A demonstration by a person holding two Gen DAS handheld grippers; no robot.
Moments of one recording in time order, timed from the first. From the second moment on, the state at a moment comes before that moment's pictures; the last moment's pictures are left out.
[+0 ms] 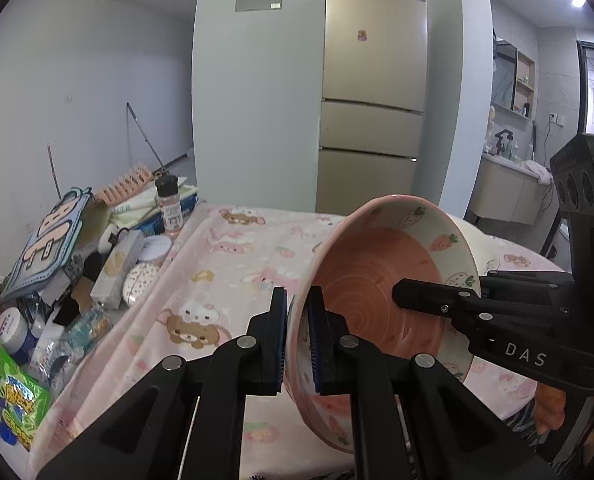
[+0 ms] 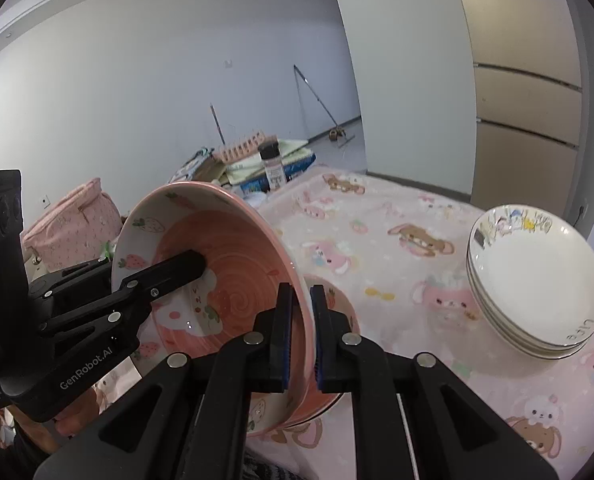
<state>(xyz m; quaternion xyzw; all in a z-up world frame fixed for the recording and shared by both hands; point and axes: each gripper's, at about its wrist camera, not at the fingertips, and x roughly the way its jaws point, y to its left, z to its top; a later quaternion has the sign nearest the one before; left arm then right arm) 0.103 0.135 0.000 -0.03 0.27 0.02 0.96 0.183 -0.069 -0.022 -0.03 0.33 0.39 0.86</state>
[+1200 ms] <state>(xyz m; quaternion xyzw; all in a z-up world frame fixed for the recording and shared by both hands) 0.121 0.129 -0.031 0.00 0.31 0.05 0.95 0.186 -0.053 -0.046 -0.10 0.33 0.36 0.87</state>
